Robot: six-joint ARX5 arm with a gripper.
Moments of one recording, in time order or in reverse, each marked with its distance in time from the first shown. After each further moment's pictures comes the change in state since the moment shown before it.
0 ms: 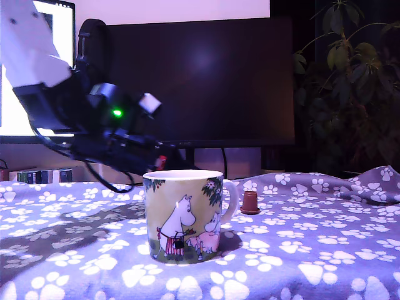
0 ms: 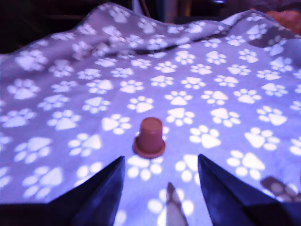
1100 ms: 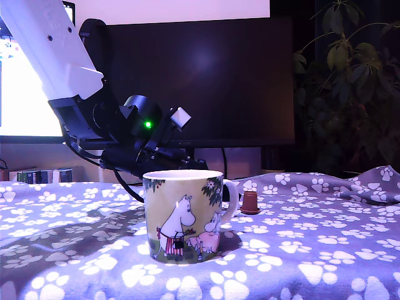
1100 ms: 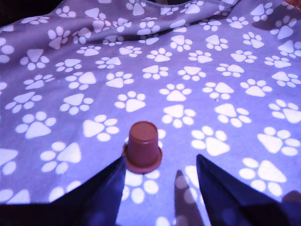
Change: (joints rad) arm -0.080 0.085 0.090 -0.039 -0.078 0.027
